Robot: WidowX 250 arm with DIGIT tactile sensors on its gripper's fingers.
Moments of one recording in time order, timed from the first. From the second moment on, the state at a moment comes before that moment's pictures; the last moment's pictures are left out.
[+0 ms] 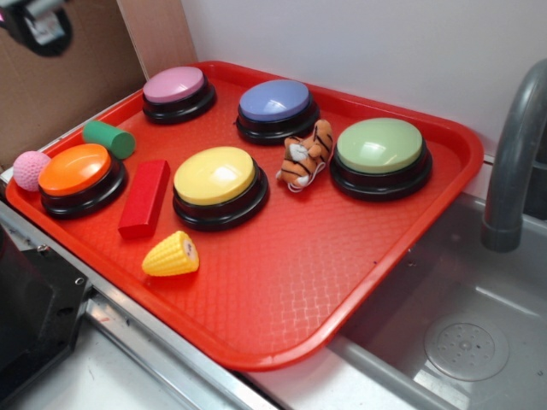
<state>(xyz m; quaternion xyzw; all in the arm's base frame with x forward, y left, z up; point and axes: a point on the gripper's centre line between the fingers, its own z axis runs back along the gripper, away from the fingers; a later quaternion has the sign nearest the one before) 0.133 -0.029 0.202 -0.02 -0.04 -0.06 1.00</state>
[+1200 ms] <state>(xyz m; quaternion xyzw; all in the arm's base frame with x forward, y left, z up) 0.155 -0.064 0.078 0.00 -0.05 -0.20 0.98</state>
